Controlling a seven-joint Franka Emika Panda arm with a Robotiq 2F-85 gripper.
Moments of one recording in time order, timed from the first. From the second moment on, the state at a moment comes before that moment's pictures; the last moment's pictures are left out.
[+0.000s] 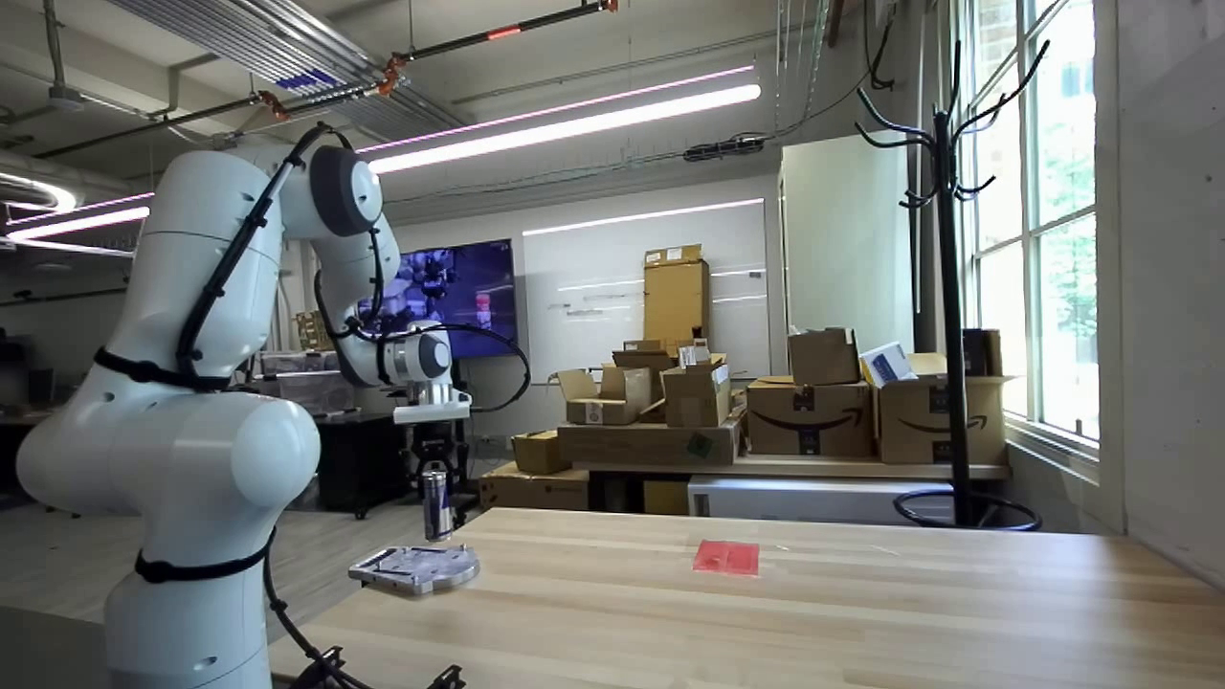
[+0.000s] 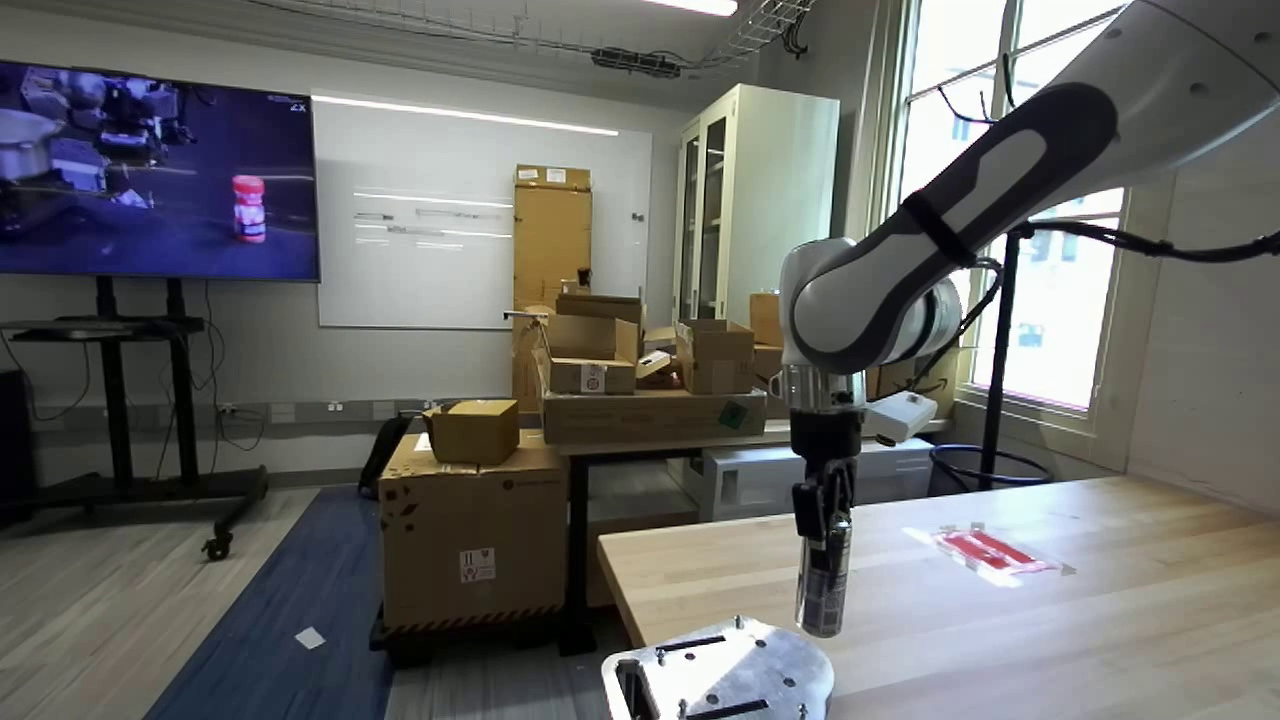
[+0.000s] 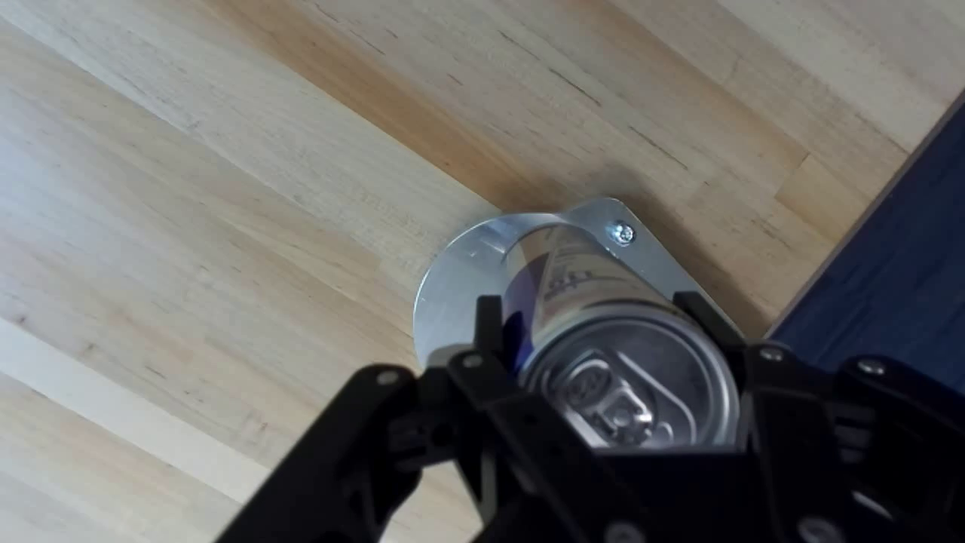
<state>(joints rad) 0.14 0.27 0.13 -2.08 -0.11 2.23 -0.32</state>
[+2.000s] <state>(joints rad) 0.23 0.60 0.12 -1.76 -0.20 2.19 -0.30</state>
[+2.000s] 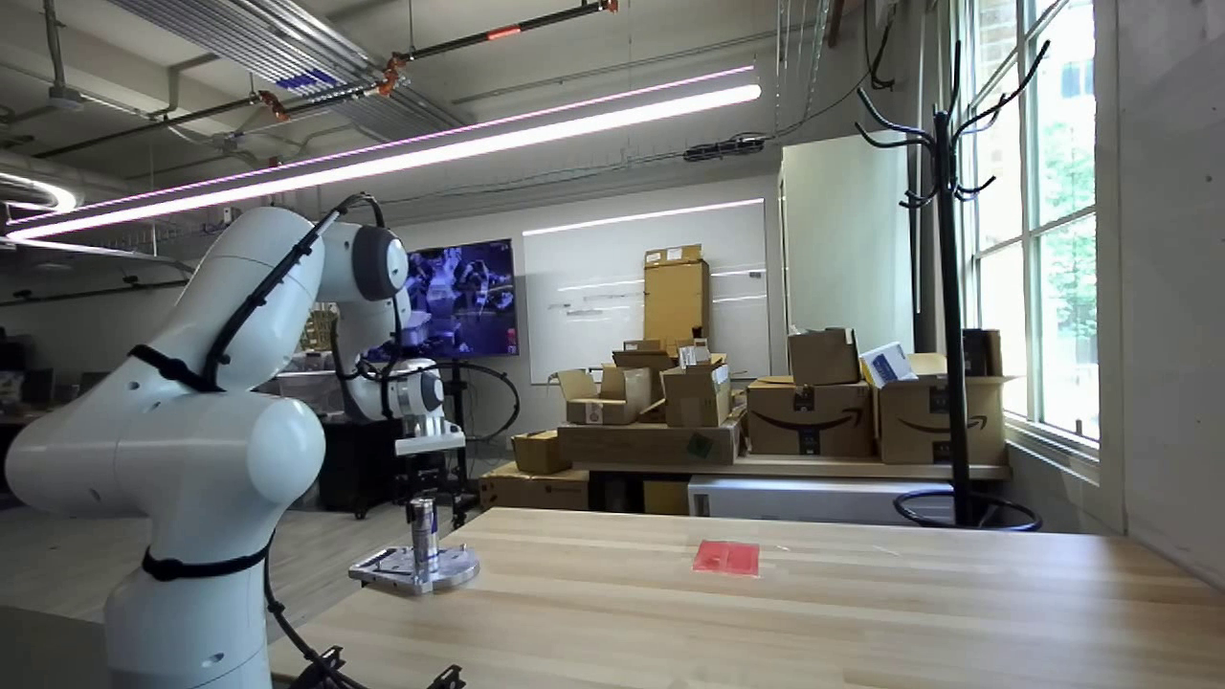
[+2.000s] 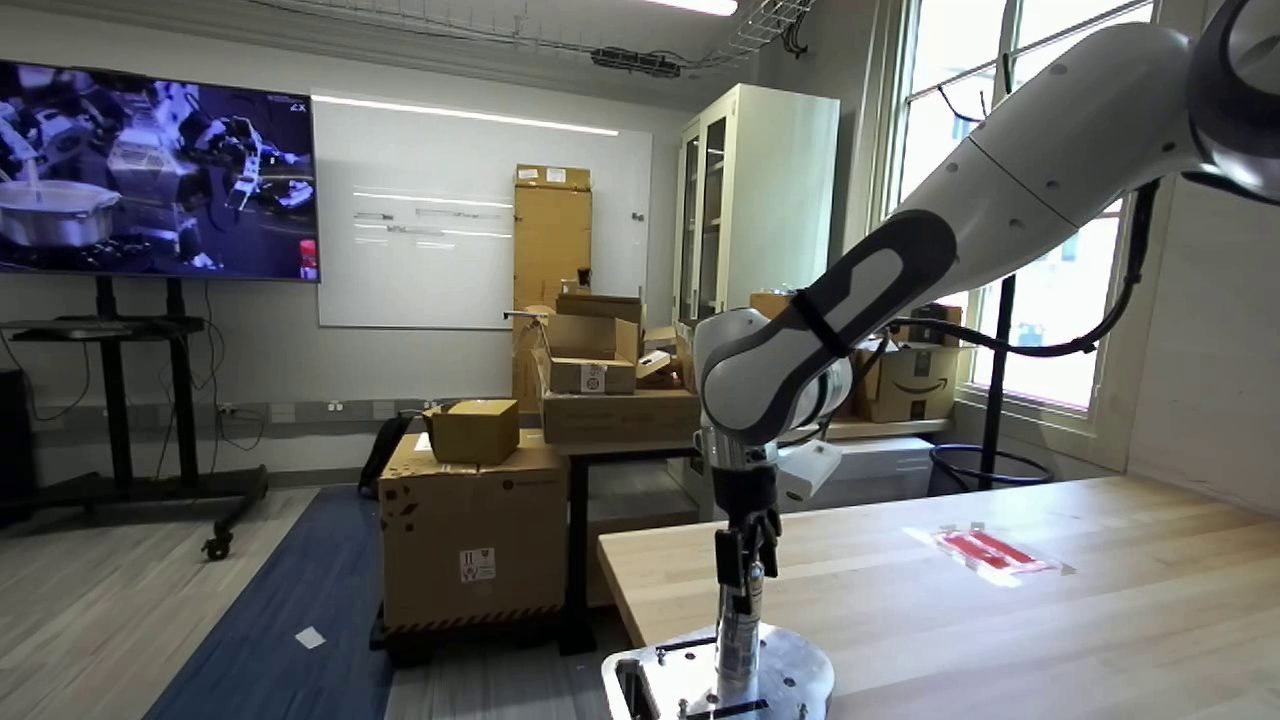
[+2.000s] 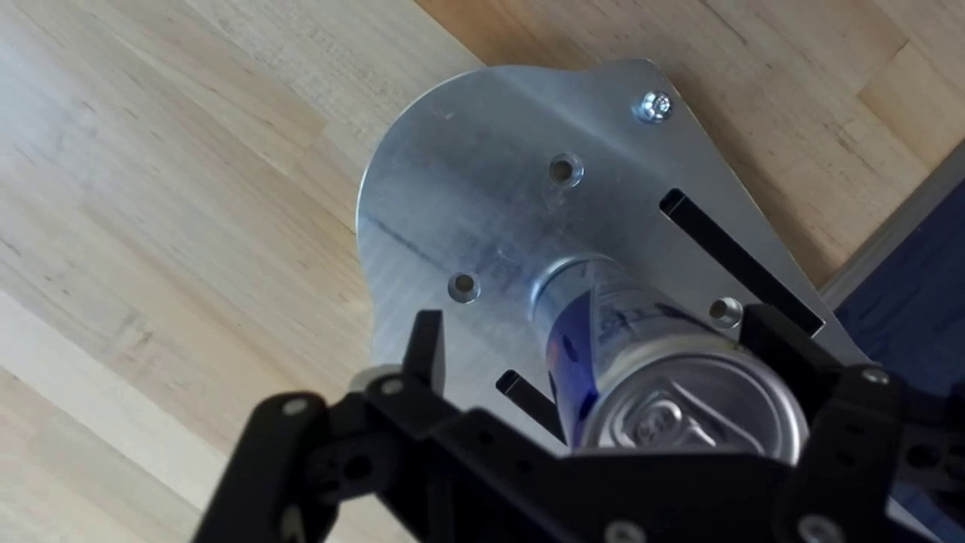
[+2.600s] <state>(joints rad) 0.23 0.30 0.16 -1.93 -0.13 2.16 -0.30</state>
